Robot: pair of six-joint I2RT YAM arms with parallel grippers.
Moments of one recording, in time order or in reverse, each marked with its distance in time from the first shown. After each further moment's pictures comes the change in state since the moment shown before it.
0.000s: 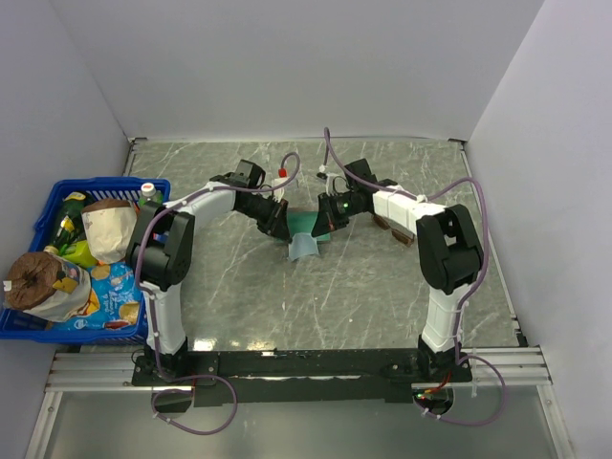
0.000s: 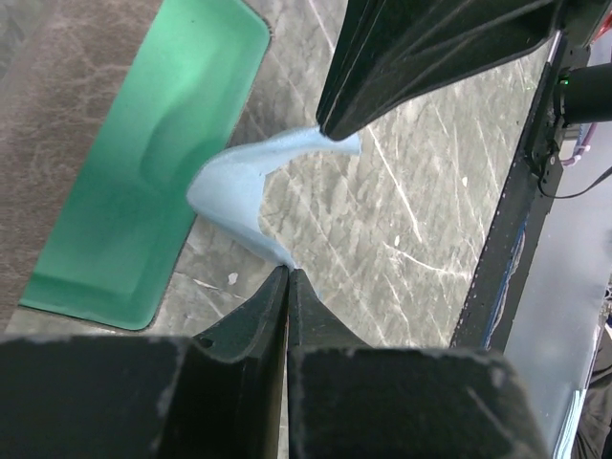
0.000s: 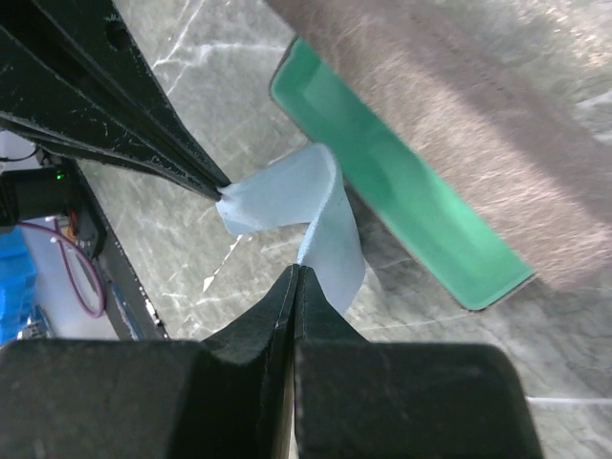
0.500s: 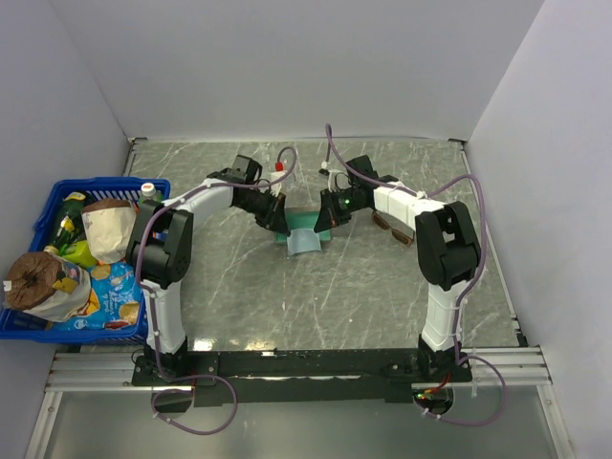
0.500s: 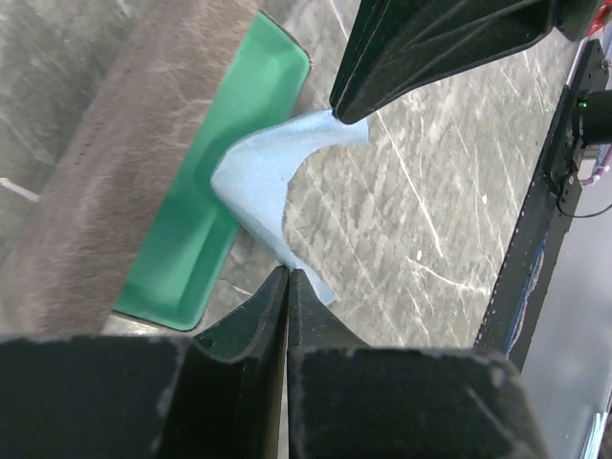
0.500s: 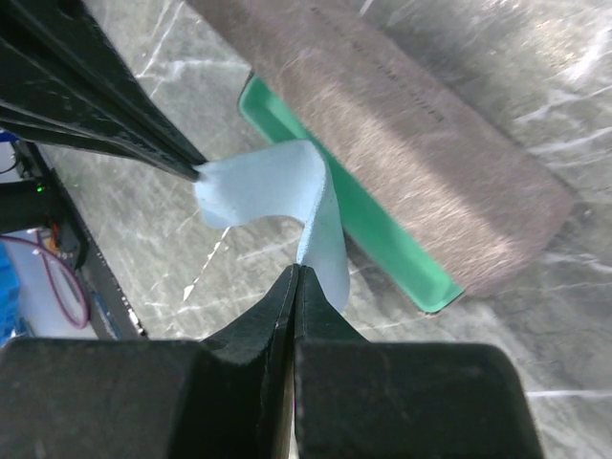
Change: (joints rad) left arm 0.023 0.019 0.034 0.023 -0.018 -0.002; right arm -0.023 0.035 0.051 -0.026 0.025 -0.029
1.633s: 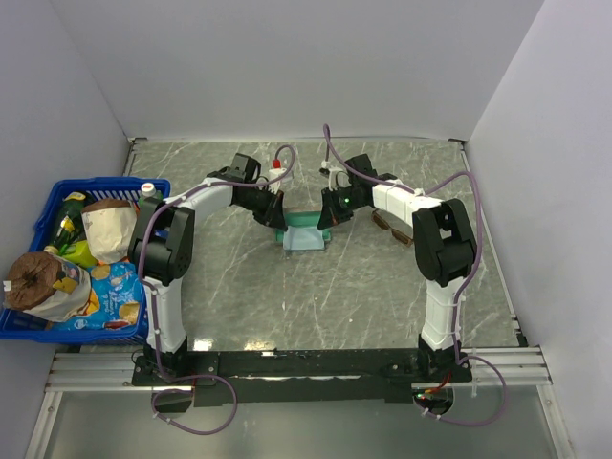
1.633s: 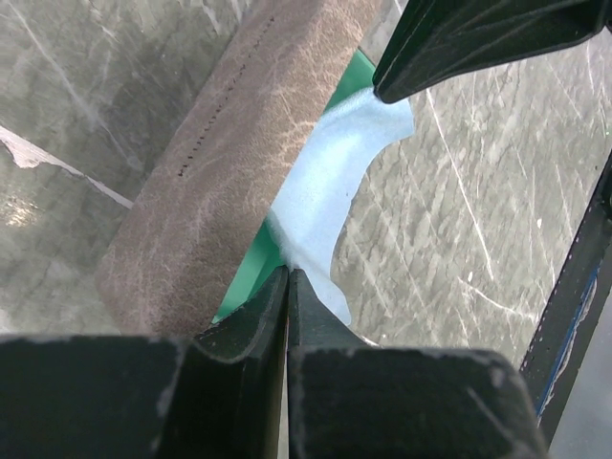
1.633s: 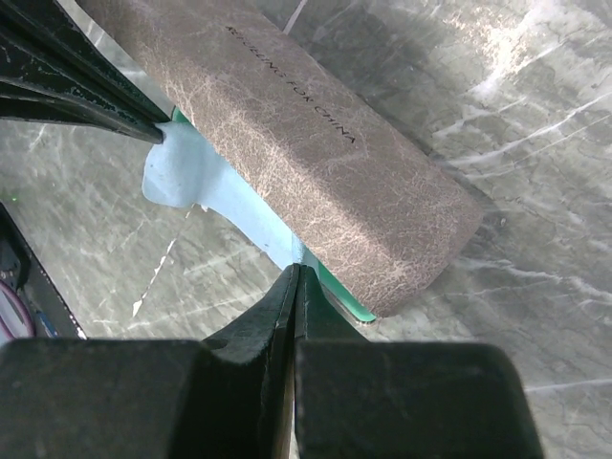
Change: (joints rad) left arm 0.017 0.031 0.018 0.055 -0.085 -0.010; right arm -0.009 0.043 0.039 -0.011 0.085 -0.056
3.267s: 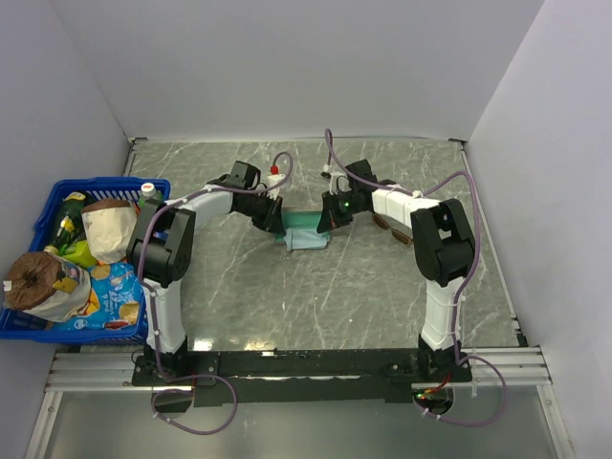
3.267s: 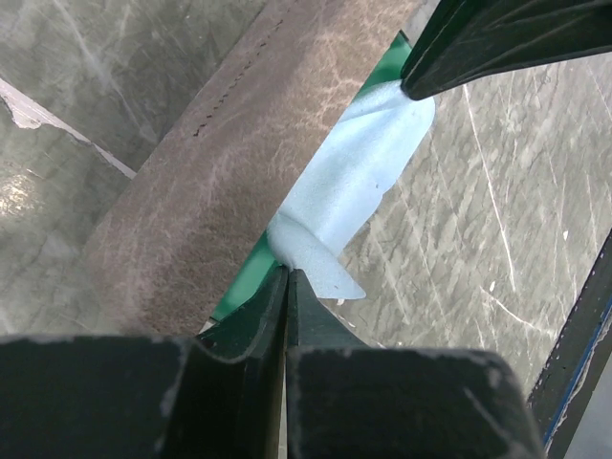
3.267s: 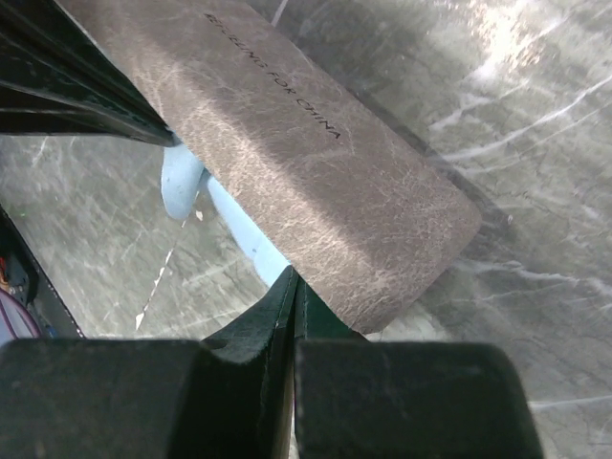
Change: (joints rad) left arm -0.005 -0.015 -0.093 0.098 -0.054 -0.055; right arm 0.001 0.001 -0.062 0.087 -0.001 0.067
